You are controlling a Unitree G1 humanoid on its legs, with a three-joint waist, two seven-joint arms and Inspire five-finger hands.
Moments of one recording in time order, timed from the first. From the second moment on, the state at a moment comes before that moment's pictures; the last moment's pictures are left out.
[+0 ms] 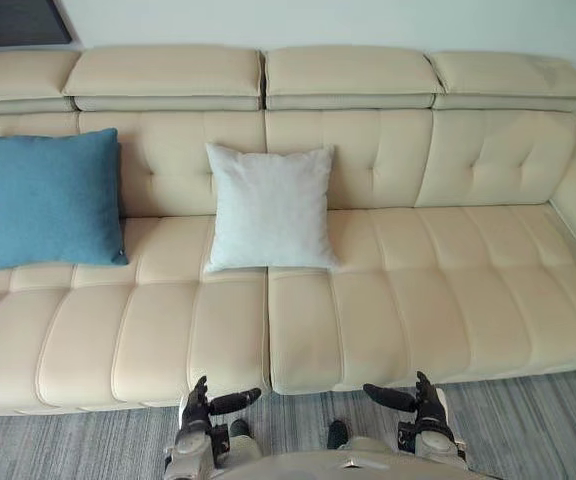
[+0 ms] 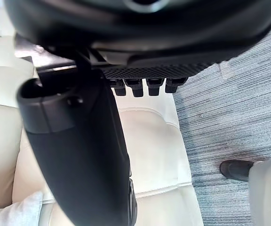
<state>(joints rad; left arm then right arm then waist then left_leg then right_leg) 0.09 0.04 0.17 0.94 -0.04 -0.08 0.15 0.10 0.00 -0.22 0.85 -0.11 -0.03 -0.22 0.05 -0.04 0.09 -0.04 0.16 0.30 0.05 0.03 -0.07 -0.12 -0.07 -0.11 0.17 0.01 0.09</state>
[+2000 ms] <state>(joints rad) 0.05 0.08 0.03 0.89 0.05 -0.08 0.14 0.00 -0.07 -0.18 1.02 -0.04 -0.01 -0.25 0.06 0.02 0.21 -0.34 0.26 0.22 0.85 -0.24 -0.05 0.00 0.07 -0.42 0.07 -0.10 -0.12</state>
